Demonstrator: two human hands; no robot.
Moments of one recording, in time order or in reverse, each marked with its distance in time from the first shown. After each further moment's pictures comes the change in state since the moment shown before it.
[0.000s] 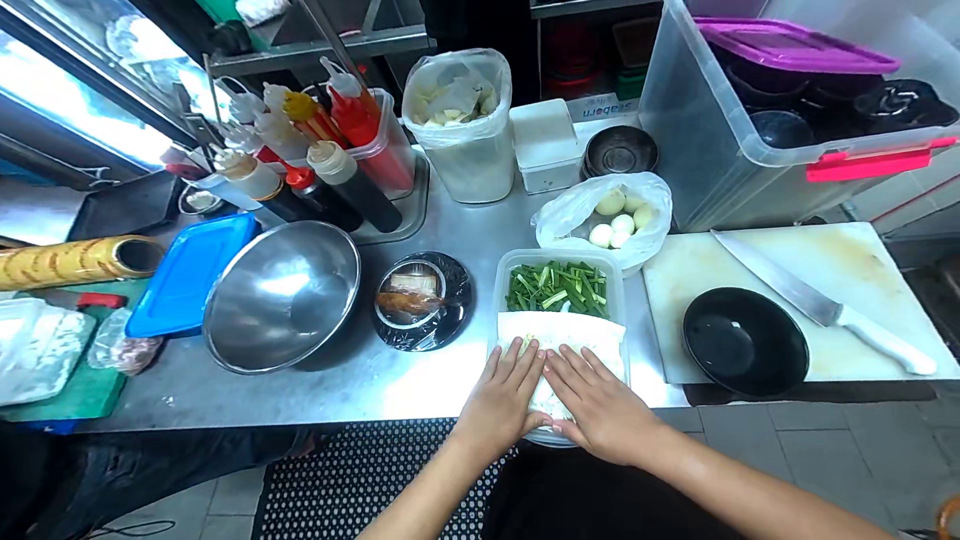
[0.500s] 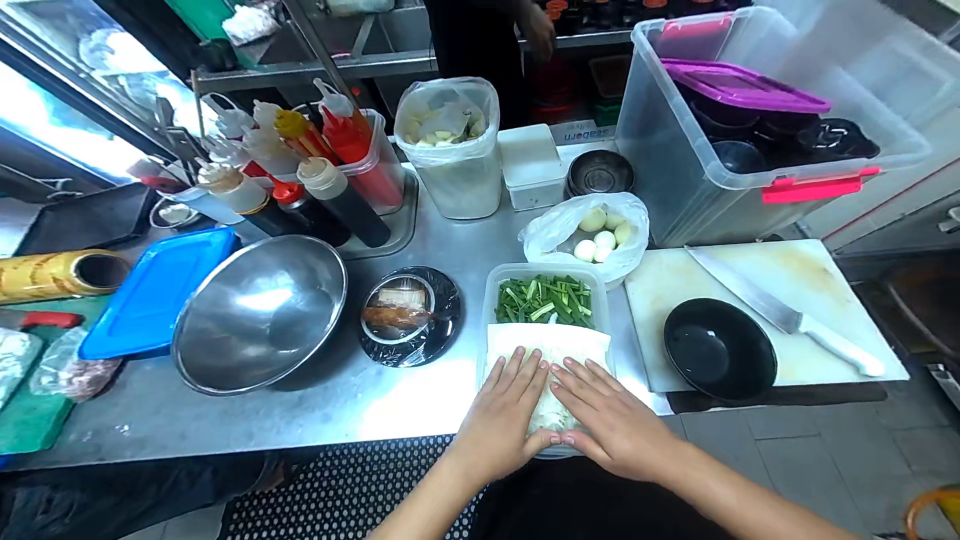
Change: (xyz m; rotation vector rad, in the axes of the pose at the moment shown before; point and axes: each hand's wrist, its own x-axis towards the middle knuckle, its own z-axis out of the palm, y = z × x) left_hand 0.007 0.013 -0.022 -0.221 -0.045 0.005; right_hand -0.031 0.010 -0.018 0.090 0.183 -0.054
